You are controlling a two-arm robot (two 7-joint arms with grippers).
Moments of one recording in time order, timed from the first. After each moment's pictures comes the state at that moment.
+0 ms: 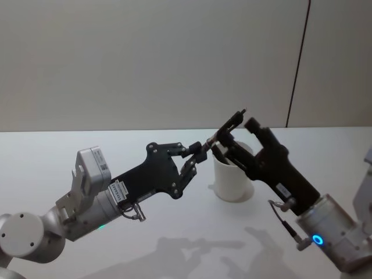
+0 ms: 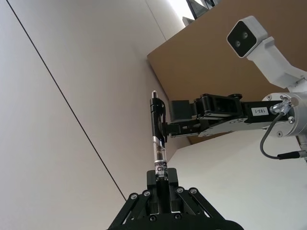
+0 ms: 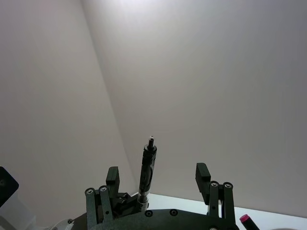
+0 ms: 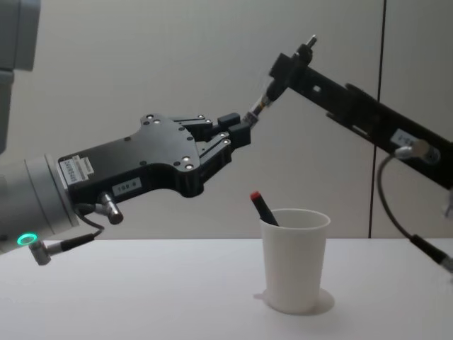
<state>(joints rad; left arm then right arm) -0.37 0.34 0.30 -1.33 -0.32 -0.47 -0.86 0.15 0.22 -0.33 -1.59 0.72 -0.18 0.54</state>
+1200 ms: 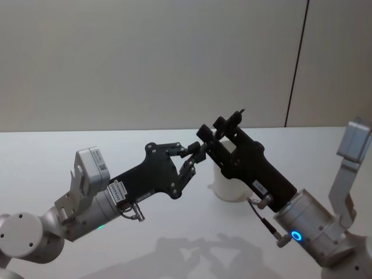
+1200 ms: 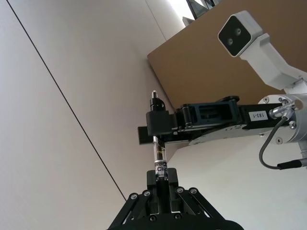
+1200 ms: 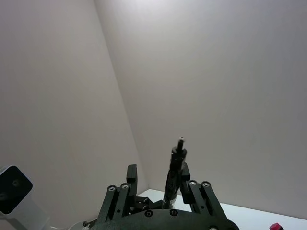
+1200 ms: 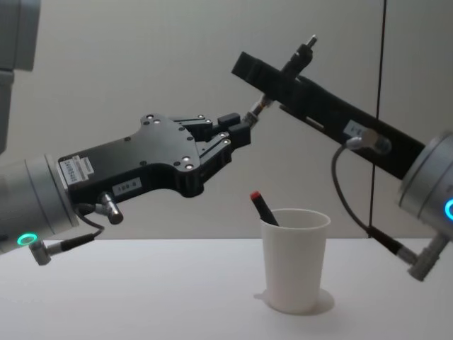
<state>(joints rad) -0.37 0.34 0.30 -1.33 -0.32 -0.47 -0.86 0.19 0.18 -0.37 -1.57 0.69 -0.15 0.54</state>
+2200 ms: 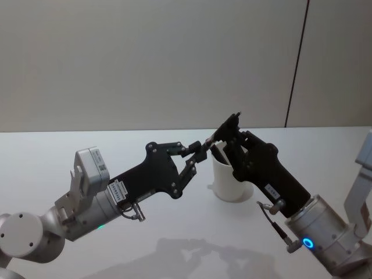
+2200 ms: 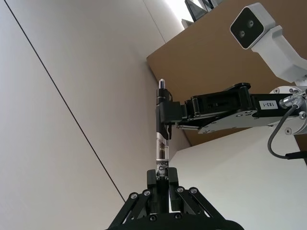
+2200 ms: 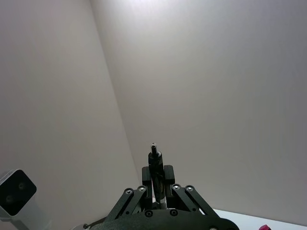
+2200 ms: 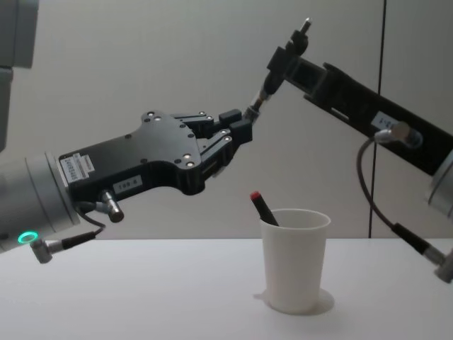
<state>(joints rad) -0.37 0.34 0.30 -1.34 -0.33 -0.47 -0.86 0.14 0.21 -0.37 -1.65 0.70 -0.19 0.50</state>
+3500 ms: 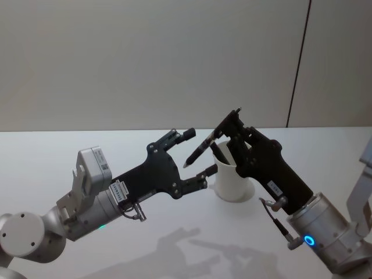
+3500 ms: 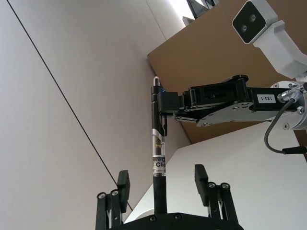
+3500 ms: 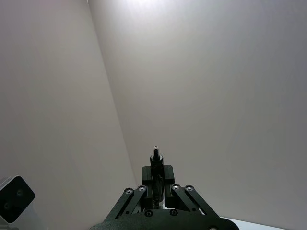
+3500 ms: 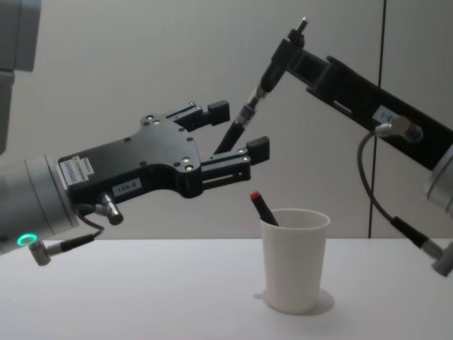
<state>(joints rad) -0.37 0.34 0.30 -1.33 -0.32 -0.47 -0.86 0.14 0.21 -0.37 -1.64 0.70 -0.22 0.49</state>
